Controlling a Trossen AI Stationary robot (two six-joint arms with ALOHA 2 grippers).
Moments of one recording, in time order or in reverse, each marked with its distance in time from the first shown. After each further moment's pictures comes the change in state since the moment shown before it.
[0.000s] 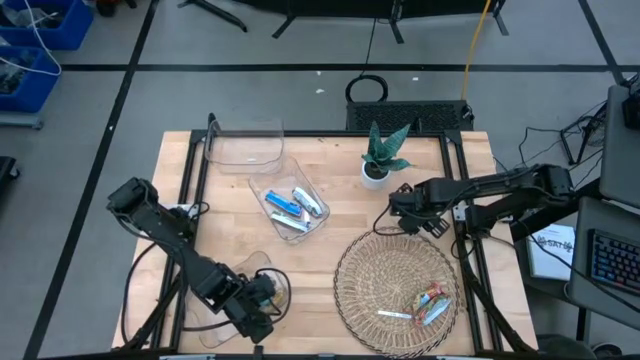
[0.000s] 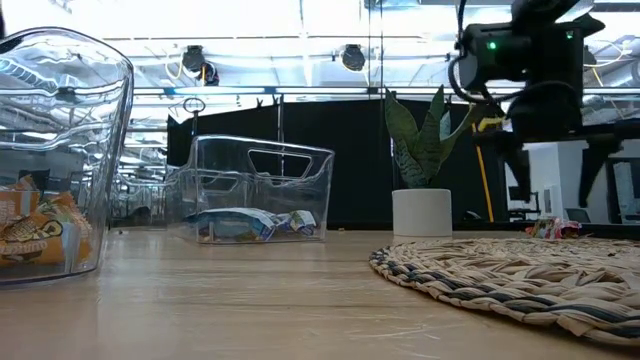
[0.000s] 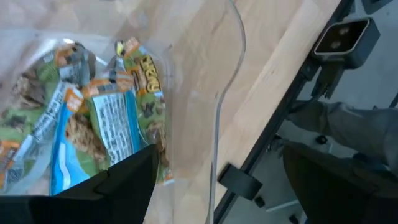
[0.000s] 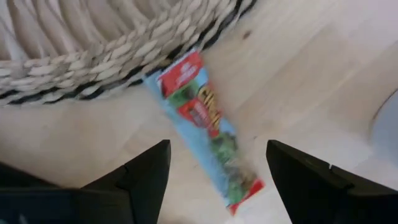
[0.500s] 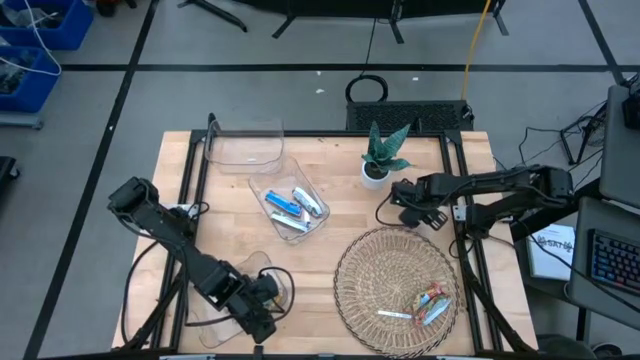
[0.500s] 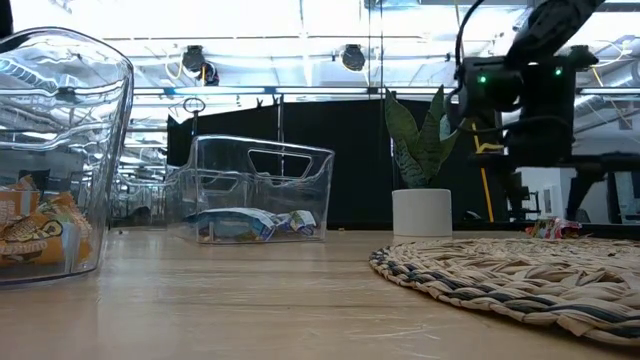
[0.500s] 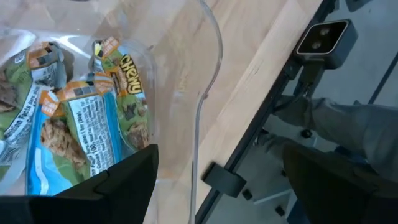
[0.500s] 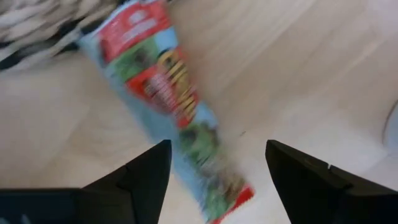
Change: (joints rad) left arm 0.024 0.000 0.000 0.047 0.049 0.012; right arm -0.160 0.001 -0.118 0.185 0.024 -0.200
